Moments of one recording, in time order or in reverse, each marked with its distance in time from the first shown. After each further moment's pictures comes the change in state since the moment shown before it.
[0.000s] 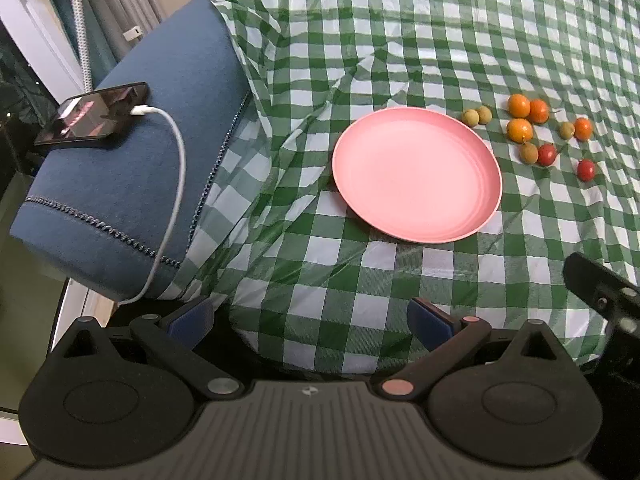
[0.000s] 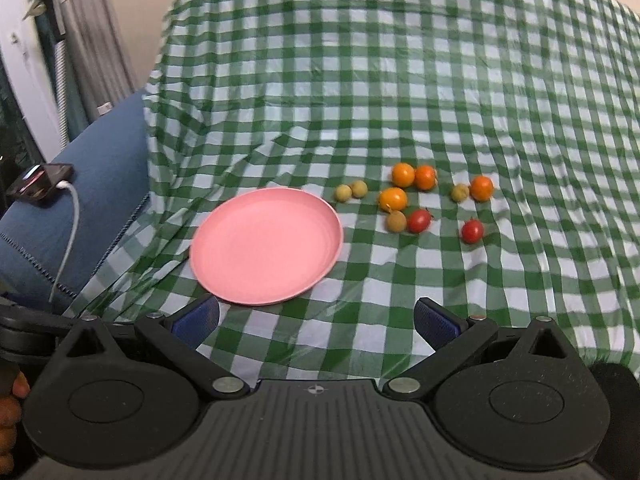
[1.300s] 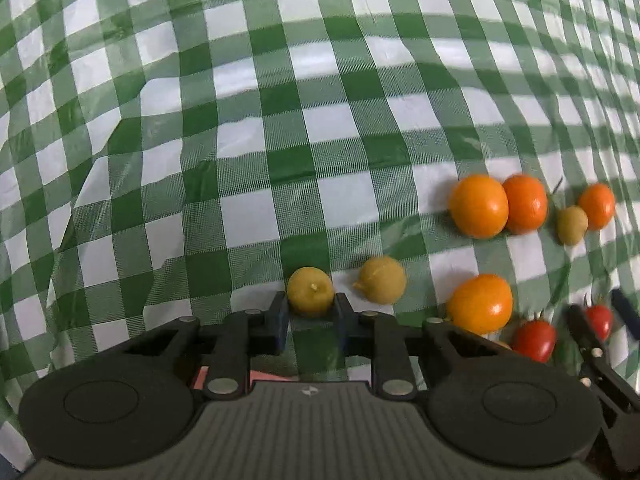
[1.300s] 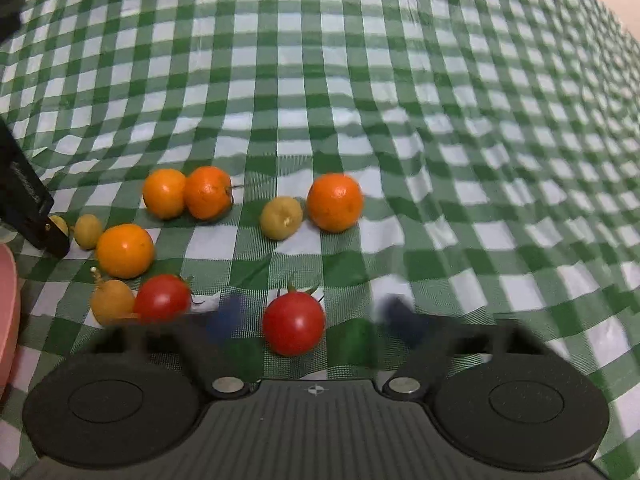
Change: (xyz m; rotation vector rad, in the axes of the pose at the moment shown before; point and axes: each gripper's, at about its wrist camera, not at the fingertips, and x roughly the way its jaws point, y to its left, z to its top) left arm 0.219 -0.183 0.240 0.281 0.146 -0.270; right arm 0.226 -0.181 0.044 -0.009 -0.088 -0.372
